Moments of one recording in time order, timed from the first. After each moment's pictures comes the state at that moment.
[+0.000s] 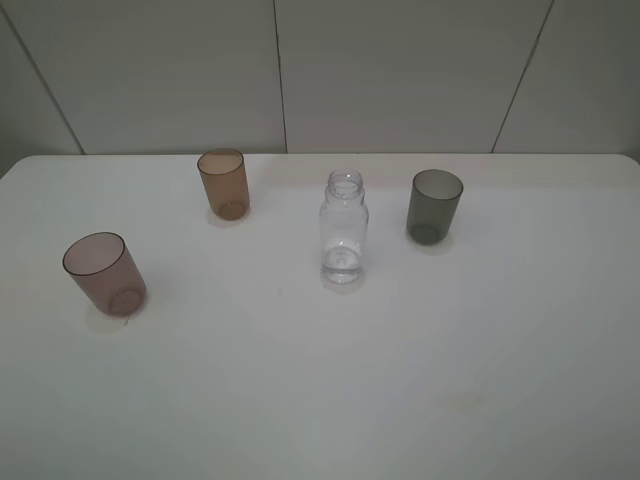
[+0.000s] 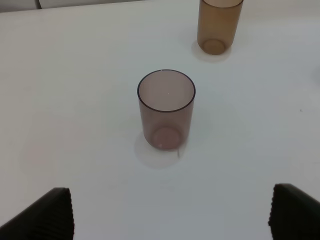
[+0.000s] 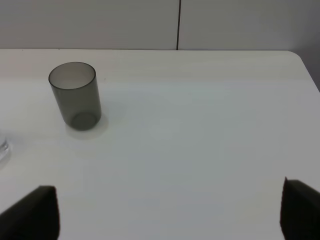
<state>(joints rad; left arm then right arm) -0.06 -0.01 -0.51 -0.07 1.06 0.07 -0.08 0.00 -0.52 0.00 1.06 -0.03</state>
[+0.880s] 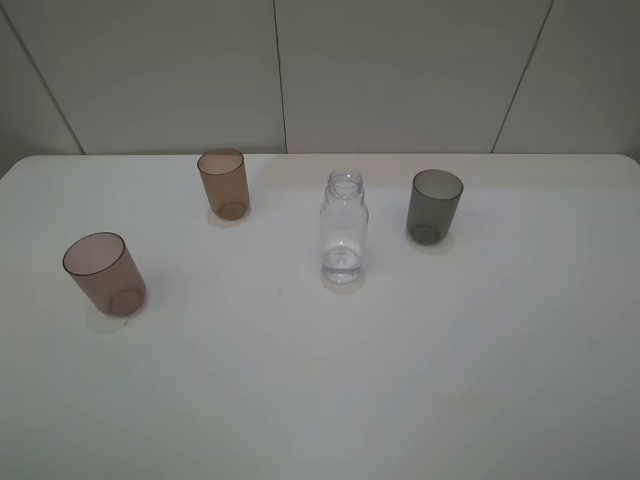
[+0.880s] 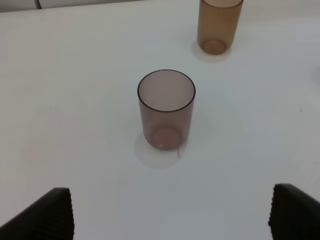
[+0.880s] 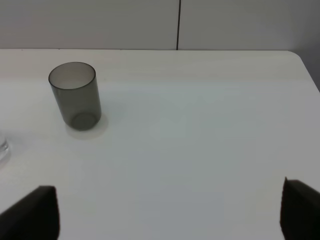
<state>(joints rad) -0.06 -0.01 -0.51 -0.07 1.06 0.07 -0.08 0.00 -0.52 0.00 1.06 -0.03</state>
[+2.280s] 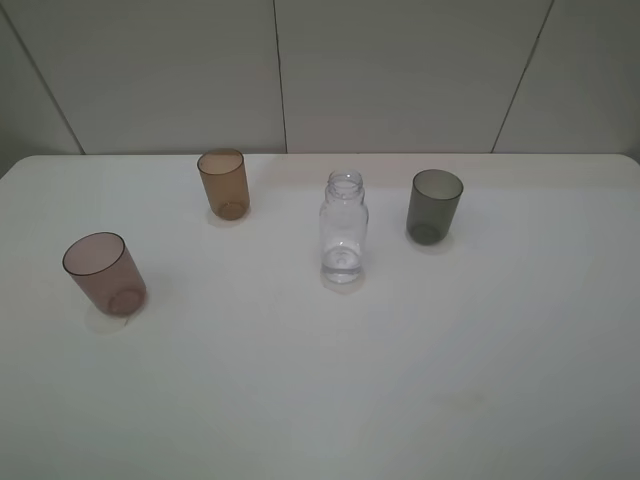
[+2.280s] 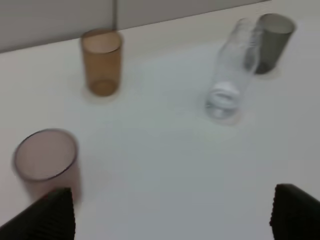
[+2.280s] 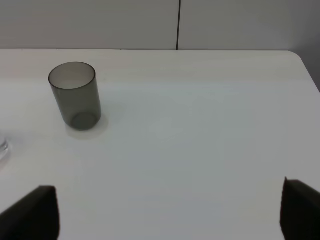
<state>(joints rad) -0.06 0.18 -0.52 -0.52 0.92 0.42 -0.08 0.00 -0.52 0.00 1.06 -0.03</state>
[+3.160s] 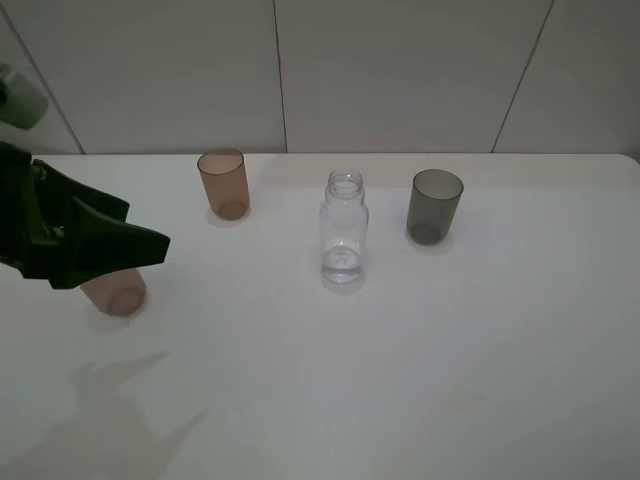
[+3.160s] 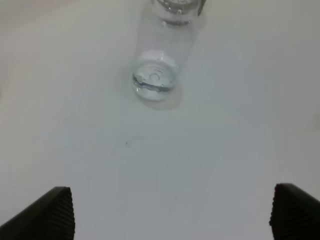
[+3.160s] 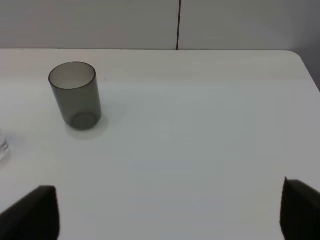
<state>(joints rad) -0.22 1.07 -0.53 -1.03 0.56 1.25 -0.08 0.00 -0.52 0.00 1.06 -0.03</state>
